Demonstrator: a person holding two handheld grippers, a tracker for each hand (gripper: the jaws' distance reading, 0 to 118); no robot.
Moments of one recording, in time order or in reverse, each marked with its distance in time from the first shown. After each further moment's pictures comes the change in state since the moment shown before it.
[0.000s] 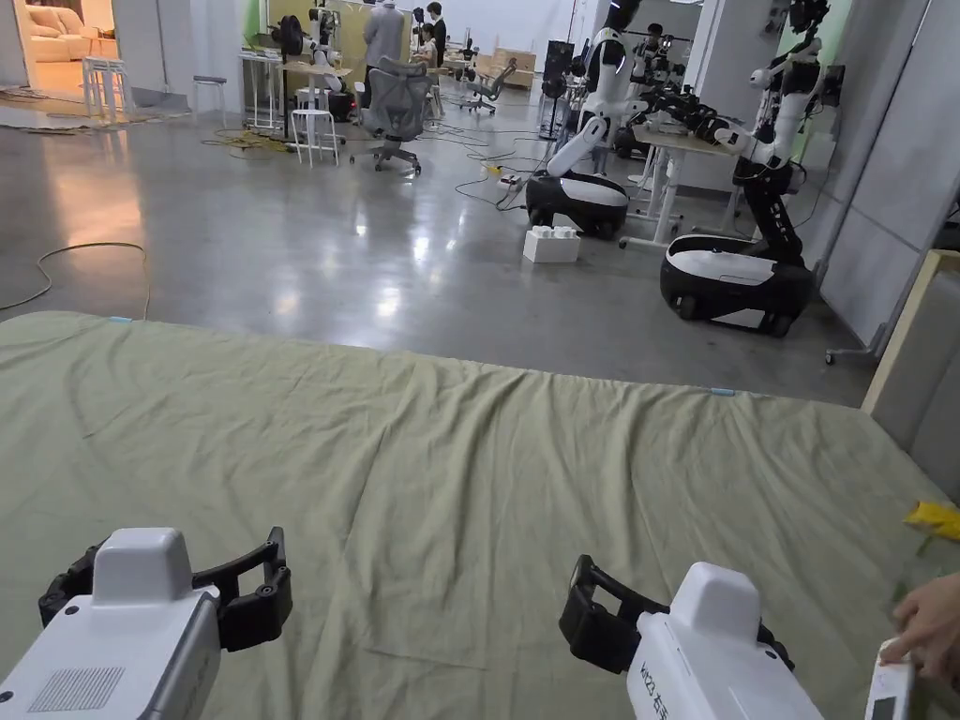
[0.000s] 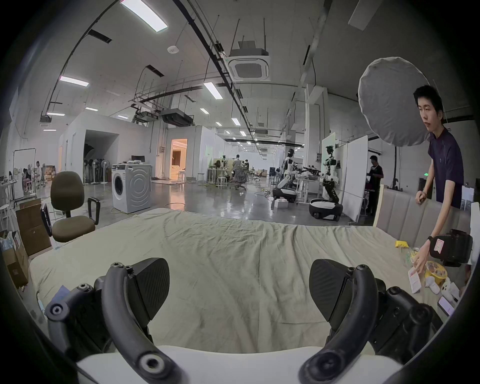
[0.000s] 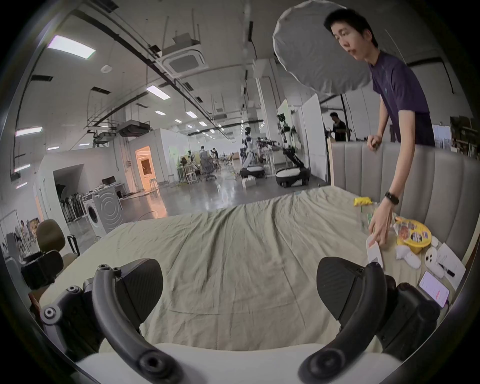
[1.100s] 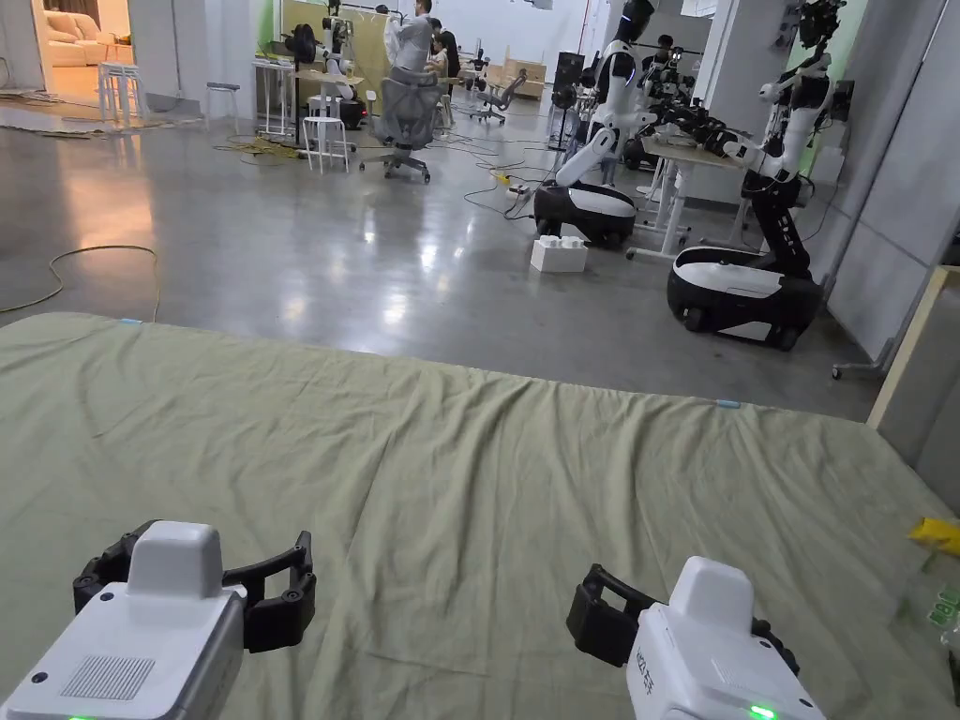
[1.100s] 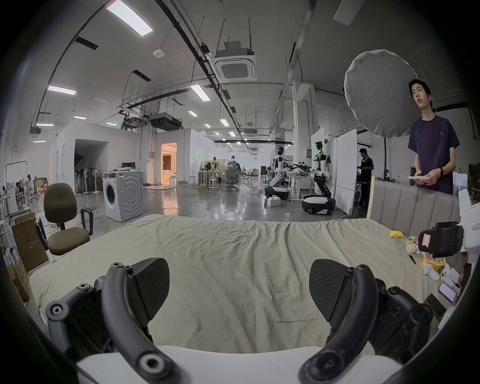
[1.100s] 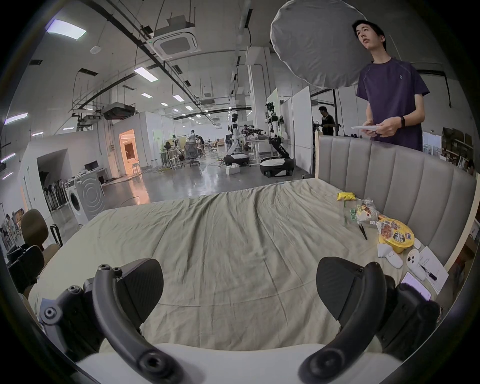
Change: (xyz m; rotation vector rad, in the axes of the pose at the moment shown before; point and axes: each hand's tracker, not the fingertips) left arm 0.010 0.005 0.002 0.006 -0.051 -0.066; right arm -0.006 0.007 -0.008 -0.072 -0.114 0.058
